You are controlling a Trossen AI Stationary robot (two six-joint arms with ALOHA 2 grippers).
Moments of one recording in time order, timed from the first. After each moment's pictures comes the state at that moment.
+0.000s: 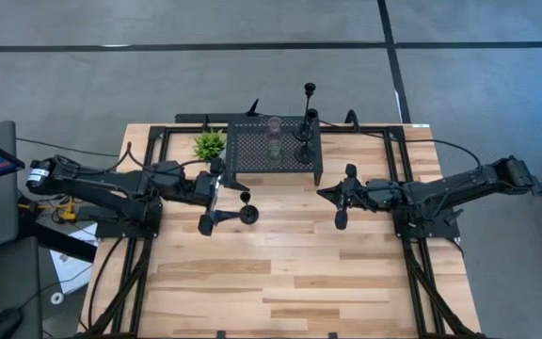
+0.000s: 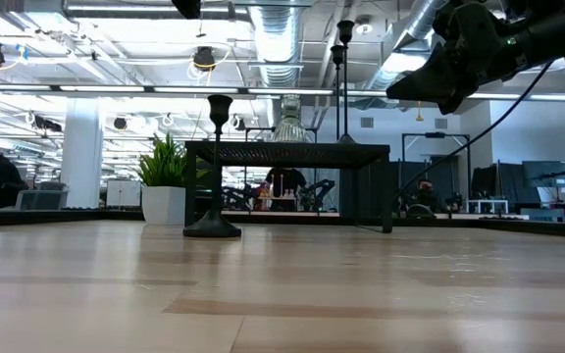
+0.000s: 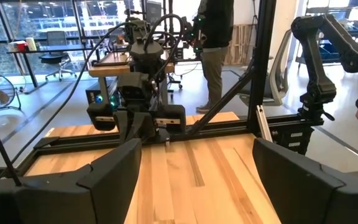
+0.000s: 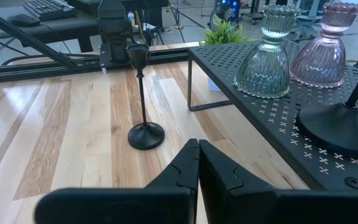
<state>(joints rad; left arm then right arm) -0.11 0.82 0.71 0.25 0.05 0.09 0.11 0.95 0.37 0.30 0.37 0.11</state>
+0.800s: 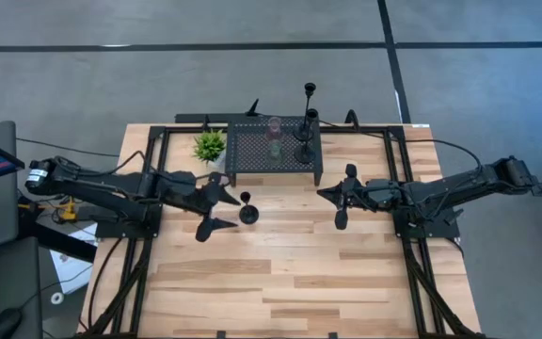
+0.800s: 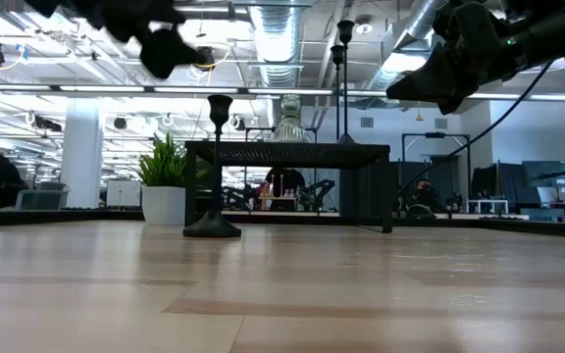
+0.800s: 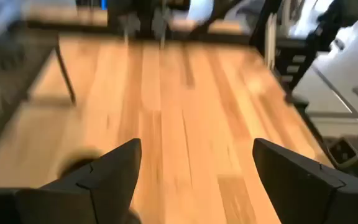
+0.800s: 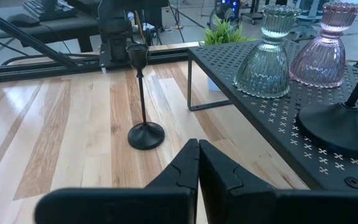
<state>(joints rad) -0.11 0.79 0.66 -0.09 0.05 -0.05 0.11 0.95 0.37 0.30 0.37 0.11</state>
